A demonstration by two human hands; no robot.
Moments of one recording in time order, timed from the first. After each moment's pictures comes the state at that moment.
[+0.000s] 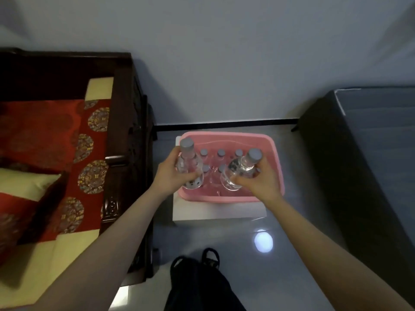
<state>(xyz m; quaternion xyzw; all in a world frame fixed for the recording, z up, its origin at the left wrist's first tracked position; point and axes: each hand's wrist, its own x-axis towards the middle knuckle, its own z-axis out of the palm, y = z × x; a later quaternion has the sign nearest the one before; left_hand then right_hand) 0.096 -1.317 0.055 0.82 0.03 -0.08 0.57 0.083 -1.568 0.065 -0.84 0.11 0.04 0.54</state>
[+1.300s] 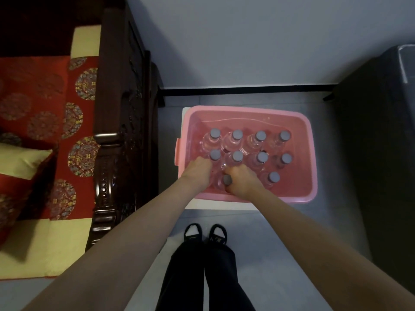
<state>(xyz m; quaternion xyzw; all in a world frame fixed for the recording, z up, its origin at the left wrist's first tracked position) 0.151 -1.378 -0.040 0.93 -0.03 -0.34 0.17 0.146 -1.533 -0.076 -0.93 -0.13 0.31 0.12</state>
